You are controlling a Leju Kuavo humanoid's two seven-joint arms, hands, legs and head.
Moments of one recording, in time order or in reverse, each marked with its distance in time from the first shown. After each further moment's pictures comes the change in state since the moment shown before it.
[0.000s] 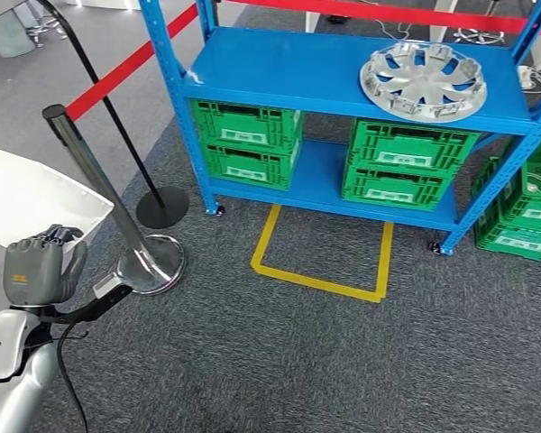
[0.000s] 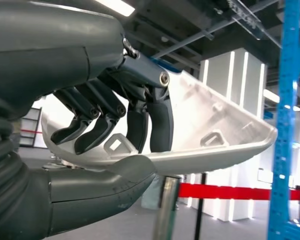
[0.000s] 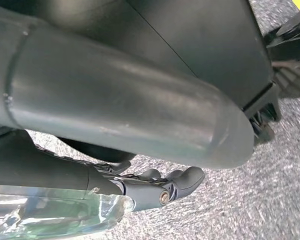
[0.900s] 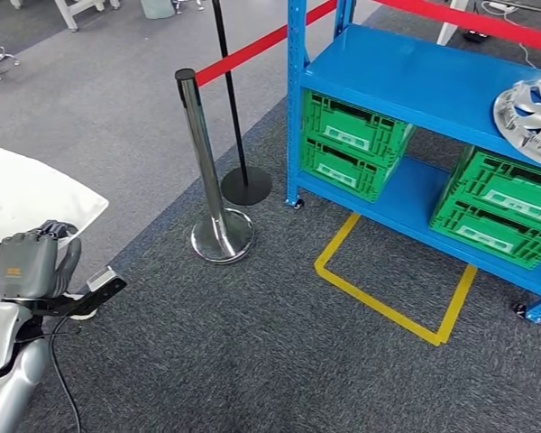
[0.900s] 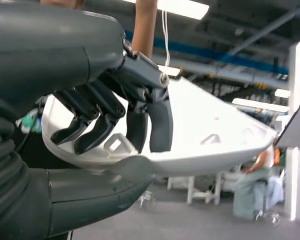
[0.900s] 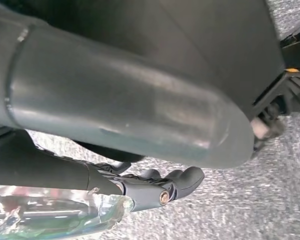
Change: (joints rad) left arm -0.021 0.039 -0.007 -0.037 -0.004 -0.099 0.046; right arm 0.000 -0.007 0.000 0.000 -0.008 0.007 0.004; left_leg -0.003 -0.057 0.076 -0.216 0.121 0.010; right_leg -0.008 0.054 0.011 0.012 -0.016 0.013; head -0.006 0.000
